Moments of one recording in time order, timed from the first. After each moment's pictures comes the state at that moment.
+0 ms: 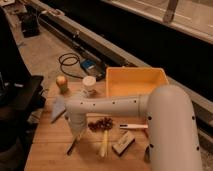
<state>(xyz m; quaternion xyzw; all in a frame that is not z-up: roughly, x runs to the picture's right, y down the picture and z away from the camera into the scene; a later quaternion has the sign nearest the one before) -0.155 0.261 0.800 -0.34 -0.30 -0.45 0.77</state>
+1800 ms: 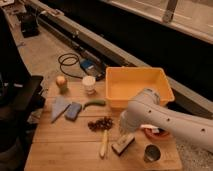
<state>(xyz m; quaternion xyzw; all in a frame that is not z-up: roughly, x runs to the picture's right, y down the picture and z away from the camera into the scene) 0.089 0.202 0.694 -0.26 -0.18 -0.24 0.92</state>
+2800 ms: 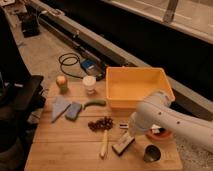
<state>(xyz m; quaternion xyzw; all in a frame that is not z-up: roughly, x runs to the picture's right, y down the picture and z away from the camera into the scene) 0.162 0.220 0.696 -0.29 -0.13 -0.16 0.94</state>
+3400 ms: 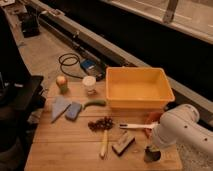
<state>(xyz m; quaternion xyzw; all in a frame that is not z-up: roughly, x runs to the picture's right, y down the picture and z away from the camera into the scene) 0.230 0.282 0.664 -0.34 -0.08 -0.04 0.94</state>
